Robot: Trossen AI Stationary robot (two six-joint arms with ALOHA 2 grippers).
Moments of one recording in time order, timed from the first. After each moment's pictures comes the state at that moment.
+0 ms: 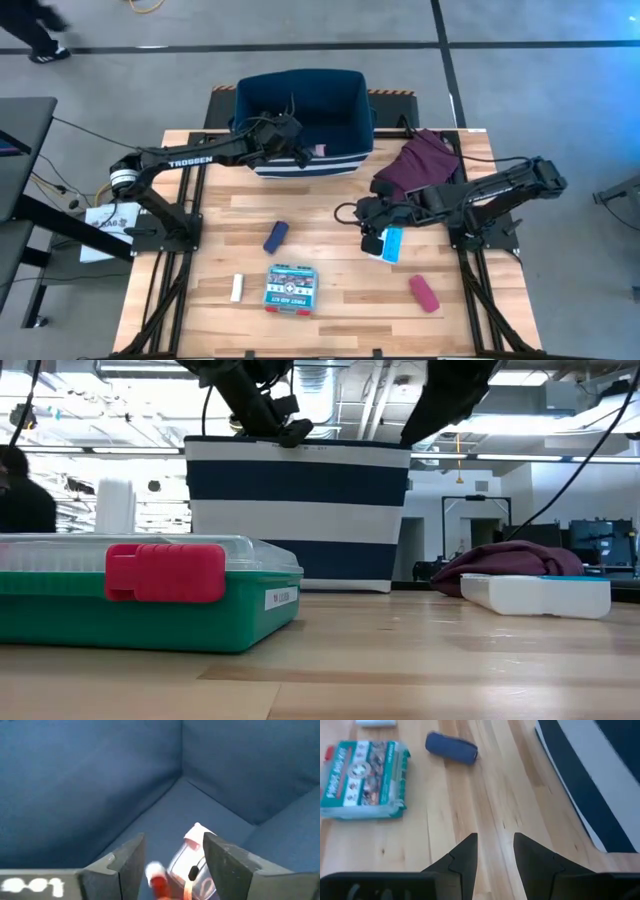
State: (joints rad) left arm 0.38 1.55 1.26 -0.35 -0.49 -0.13; right arm 0.22 1.39 1.11 -0.60 0.32 0.21
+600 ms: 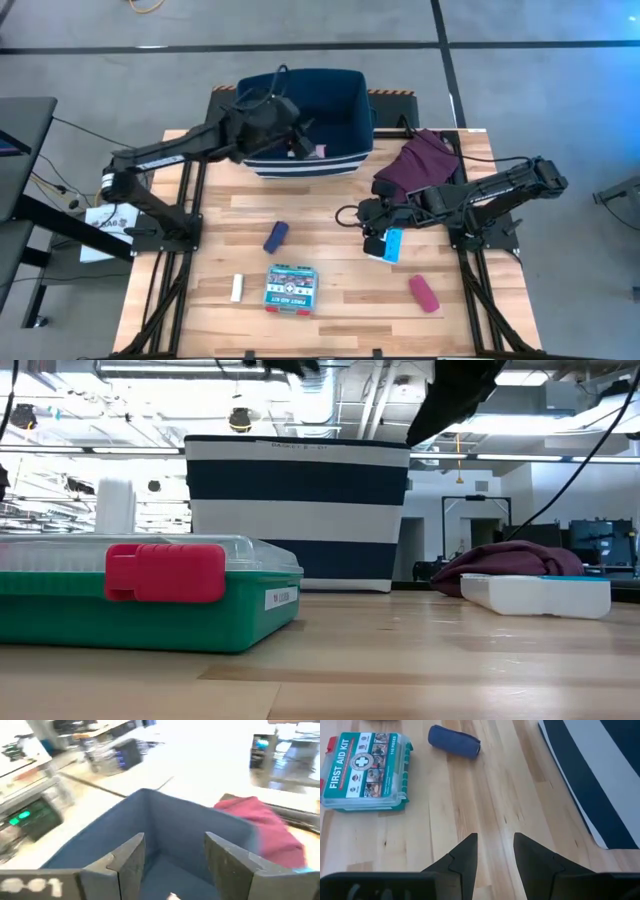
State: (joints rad) left arm 0.21 1.48 1.63 -0.49 -0.52 0.05; right arm 0.23 1.38 1.11 -0.63 0.31 0.21
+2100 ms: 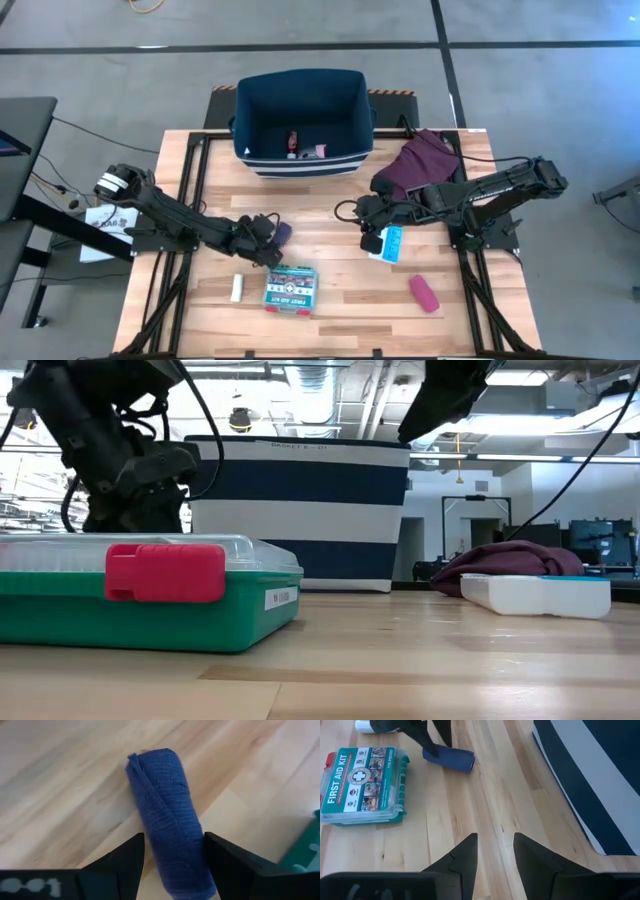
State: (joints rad) left arm -0.34 1.47 0.63 -0.31 -0.41 -1.07; right arm 0.21 1.38 1.11 -0.59 0.32 0.21
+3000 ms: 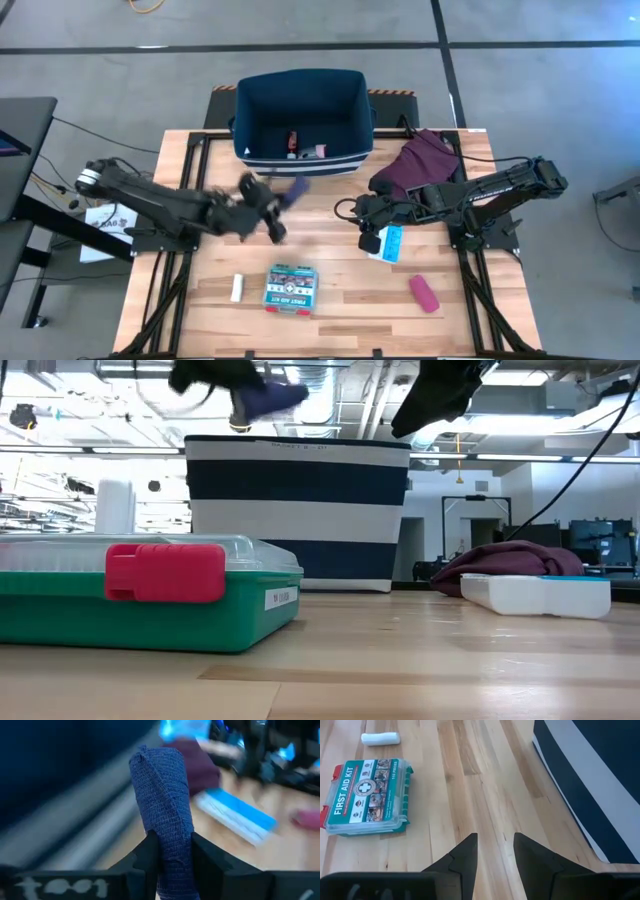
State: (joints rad) left arm -0.29 1.23 1.07 -0.44 -0.77 -0.46; right arm 0.21 1.38 1.11 -0.54 0.32 0.21
